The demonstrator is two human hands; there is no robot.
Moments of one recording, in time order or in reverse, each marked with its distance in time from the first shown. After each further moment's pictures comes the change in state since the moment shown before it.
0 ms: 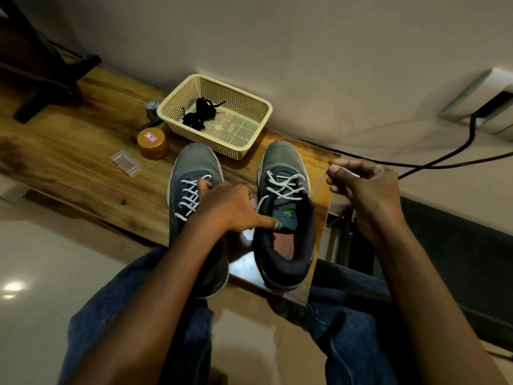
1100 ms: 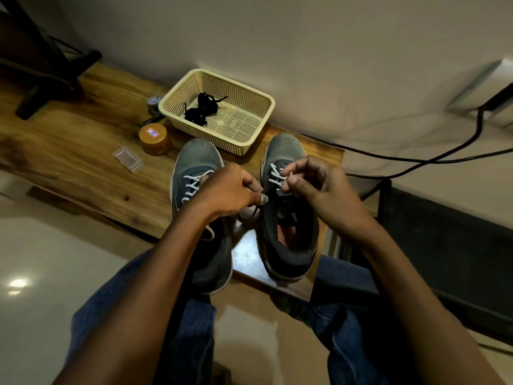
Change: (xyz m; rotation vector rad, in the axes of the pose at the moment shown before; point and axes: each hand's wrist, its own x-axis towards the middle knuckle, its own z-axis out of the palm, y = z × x) left_hand 0.003 -0.014 -0.008 -0.669 0.009 -0.001; right_hand -0.018 0.006 0.030 -0.331 -0.481 -0.242
